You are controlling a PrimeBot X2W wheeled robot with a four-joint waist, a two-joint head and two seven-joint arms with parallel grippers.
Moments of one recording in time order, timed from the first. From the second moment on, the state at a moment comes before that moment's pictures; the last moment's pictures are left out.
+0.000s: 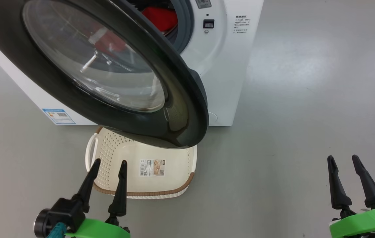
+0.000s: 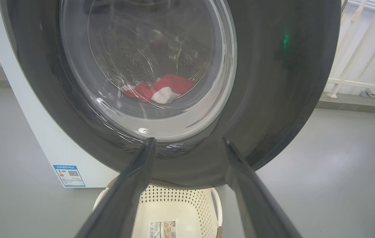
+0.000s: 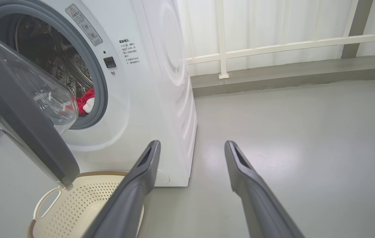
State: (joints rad) left arm -0.12 0.04 -0.11 0.20 -0.23 -0.06 -0.25; right arm 0.04 -0.12 -0.10 0.16 0.40 0.13 -0.26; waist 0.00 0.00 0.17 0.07
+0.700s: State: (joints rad) left arm -0.12 0.04 -0.11 0.20 -0.23 -0.06 -0.25; right arm 0.04 -0.10 -0.07 0.17 0.42 0.13 -0.26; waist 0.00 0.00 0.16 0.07
